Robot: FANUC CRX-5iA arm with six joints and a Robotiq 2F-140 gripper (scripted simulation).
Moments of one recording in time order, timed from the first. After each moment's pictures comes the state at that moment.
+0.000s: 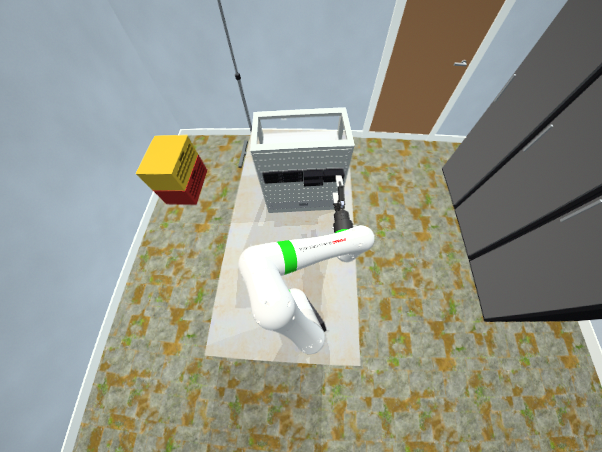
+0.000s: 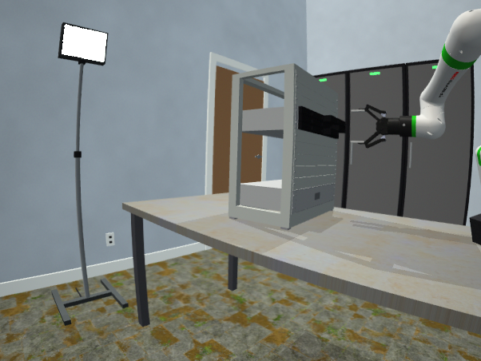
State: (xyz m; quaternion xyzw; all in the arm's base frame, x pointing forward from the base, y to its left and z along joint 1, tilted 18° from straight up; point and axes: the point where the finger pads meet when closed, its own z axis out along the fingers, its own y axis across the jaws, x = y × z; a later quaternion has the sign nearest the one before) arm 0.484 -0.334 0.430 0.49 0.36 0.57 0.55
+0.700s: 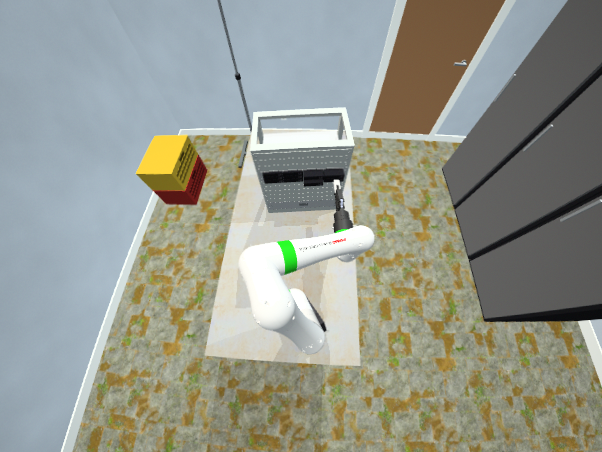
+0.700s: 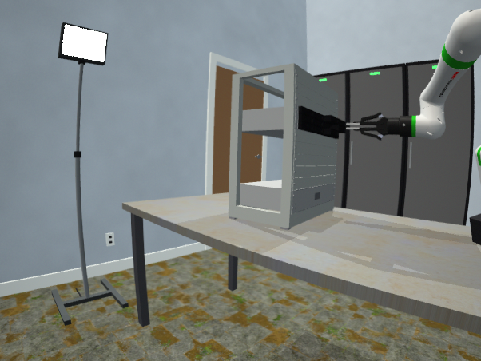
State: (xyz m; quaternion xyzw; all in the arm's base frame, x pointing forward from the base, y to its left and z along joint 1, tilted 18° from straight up) arm 0.484 -0.334 0.430 0.49 0.36 0.57 0.55
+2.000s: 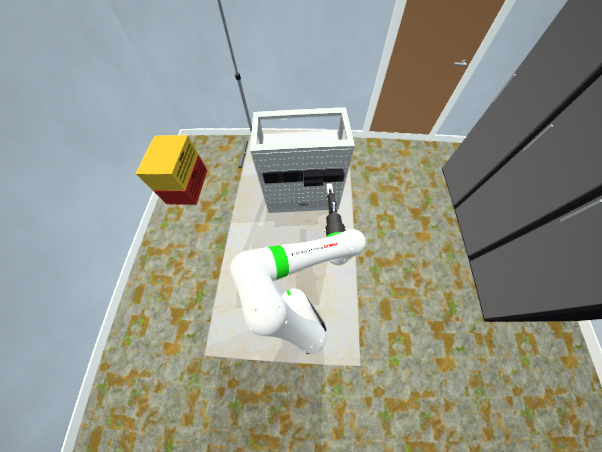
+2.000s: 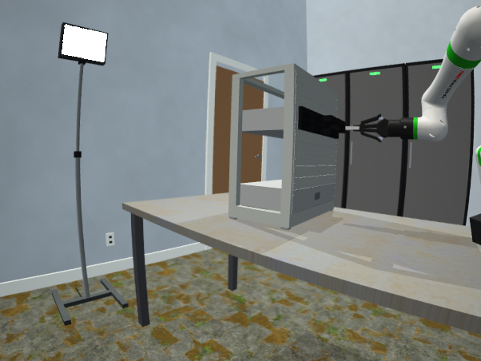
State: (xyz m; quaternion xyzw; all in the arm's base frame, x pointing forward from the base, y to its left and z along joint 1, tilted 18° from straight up) arm 0.483 -0.294 0.421 0.48 0.36 0.57 0.55
